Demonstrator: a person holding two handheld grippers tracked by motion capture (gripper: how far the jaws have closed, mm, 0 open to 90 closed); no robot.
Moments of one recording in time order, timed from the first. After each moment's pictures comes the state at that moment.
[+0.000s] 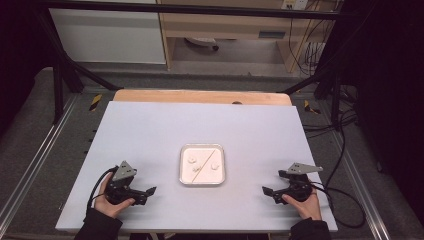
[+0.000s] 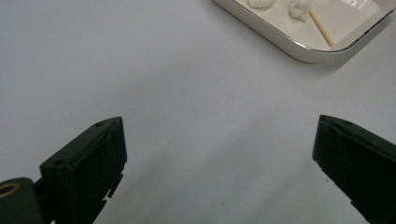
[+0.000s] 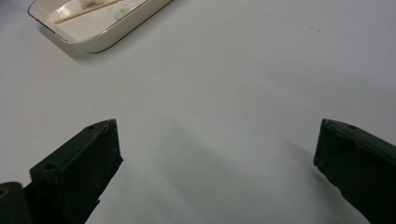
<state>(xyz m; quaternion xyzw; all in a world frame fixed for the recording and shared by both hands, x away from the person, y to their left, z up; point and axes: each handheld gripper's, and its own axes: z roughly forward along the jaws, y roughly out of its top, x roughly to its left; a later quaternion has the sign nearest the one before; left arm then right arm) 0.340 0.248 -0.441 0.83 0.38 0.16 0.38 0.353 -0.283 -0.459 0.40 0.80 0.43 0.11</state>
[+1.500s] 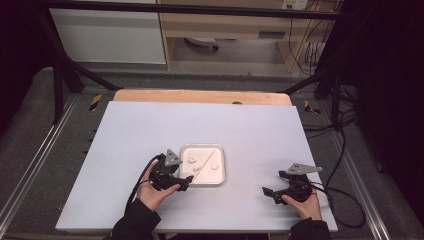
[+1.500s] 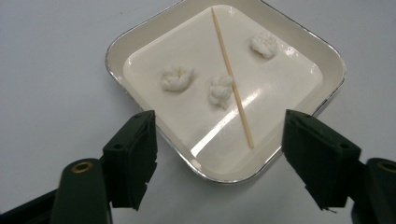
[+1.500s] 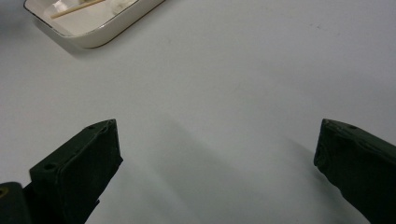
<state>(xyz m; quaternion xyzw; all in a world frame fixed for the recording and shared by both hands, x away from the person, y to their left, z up) 0.369 0.128 -0.415 0.85 0.37 0.15 0.35 0.353 -0.283 -0.459 0.40 0.80 0.43 0.11</state>
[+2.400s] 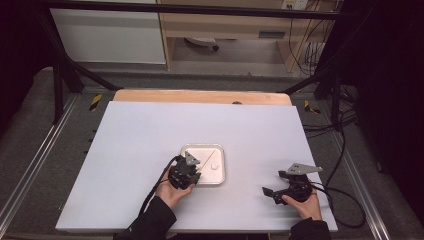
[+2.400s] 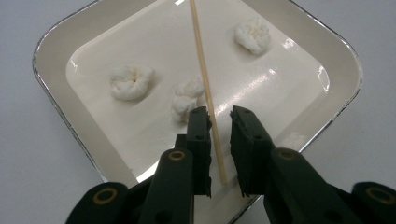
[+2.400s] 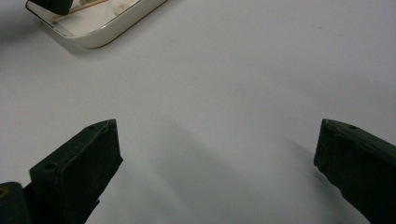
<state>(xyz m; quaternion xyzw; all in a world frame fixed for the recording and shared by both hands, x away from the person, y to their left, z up) 0.378 0.085 -0.437 0.86 0.39 0.14 0.30 0.353 -0.283 -0.459 0.40 0.80 0.43 0.11</state>
